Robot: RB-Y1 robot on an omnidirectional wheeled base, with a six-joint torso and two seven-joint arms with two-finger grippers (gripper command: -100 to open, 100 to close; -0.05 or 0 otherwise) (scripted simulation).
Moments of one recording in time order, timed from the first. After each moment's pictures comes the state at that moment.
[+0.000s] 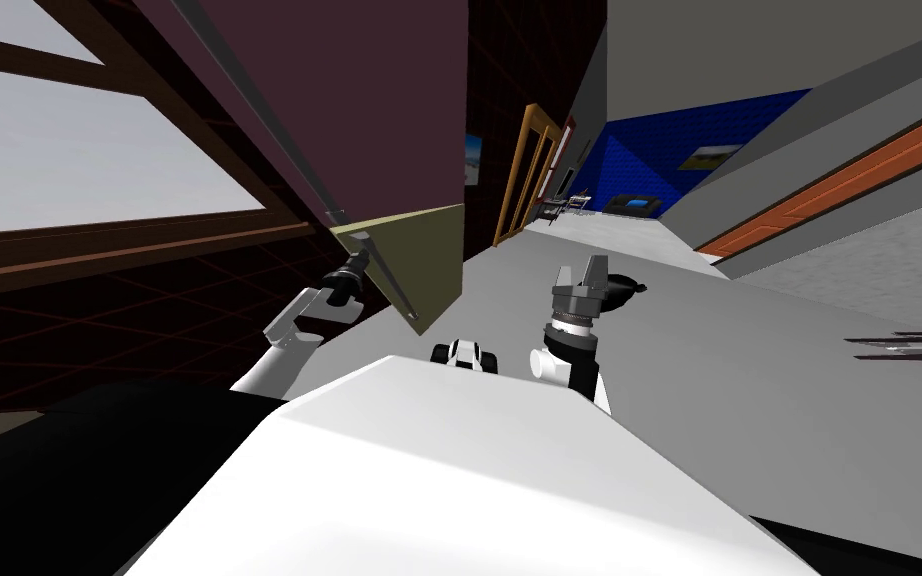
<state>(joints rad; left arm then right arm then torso) 0.33 0.75 0.26 -2.22 -0.26 0.72 0.12 0.48 -0.03 0.07 -2.35 0.10 -0.44 0.09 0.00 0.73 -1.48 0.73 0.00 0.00</state>
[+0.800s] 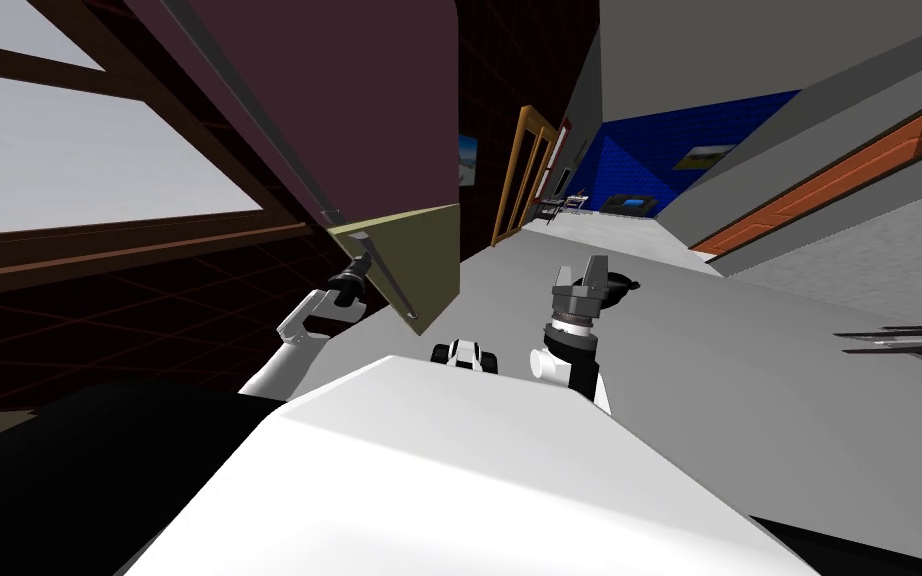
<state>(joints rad) 0.30 0.72 0.25 -2.11 -0.32 0.62 0.09 0.48 -0.03 0.07 -2.35 0.10 -0.44 0.09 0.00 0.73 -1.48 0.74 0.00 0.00</state>
